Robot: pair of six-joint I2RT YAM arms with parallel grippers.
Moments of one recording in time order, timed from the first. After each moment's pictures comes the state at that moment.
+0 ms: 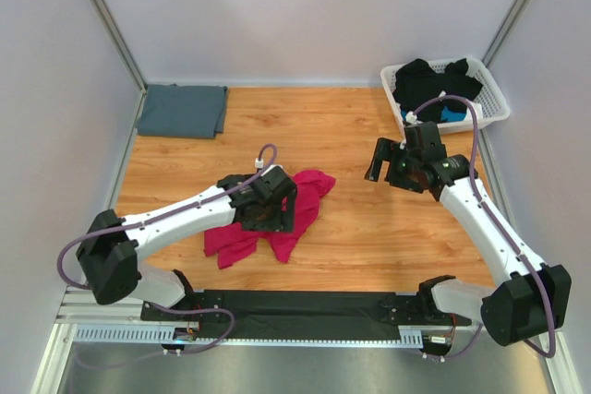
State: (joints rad) left arm -0.92 1.39 1.04 -0.83 -0.18 -0.82; right arm 0.29 1.20 1.06 -0.75 -0.05 0.49
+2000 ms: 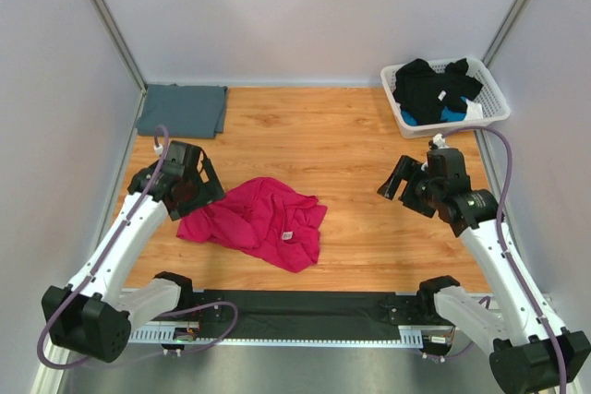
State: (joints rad) left arm -0.27 1.04 0.92 -0.96 -0.17 -0.69; right arm 0.23 0.89 0.92 -0.83 -0.07 0.63
